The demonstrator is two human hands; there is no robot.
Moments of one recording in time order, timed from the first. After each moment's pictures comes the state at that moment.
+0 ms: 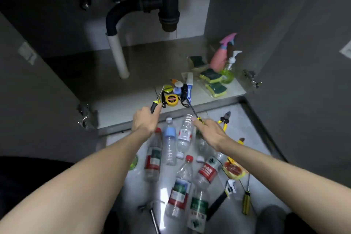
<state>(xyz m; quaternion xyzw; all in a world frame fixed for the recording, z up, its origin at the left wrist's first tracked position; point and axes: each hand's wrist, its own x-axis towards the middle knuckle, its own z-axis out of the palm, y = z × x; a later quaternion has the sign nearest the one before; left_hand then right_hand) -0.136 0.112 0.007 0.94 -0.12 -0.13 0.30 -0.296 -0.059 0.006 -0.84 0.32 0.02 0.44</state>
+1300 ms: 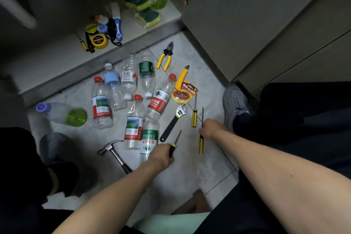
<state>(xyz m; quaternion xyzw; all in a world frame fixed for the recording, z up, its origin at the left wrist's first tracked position) -0.461 0.128 -0.141 0.81 -0.38 -0.45 -0.01 -0.571 -0.064 -0.106 -0.76 0.48 0.33 0.28</state>
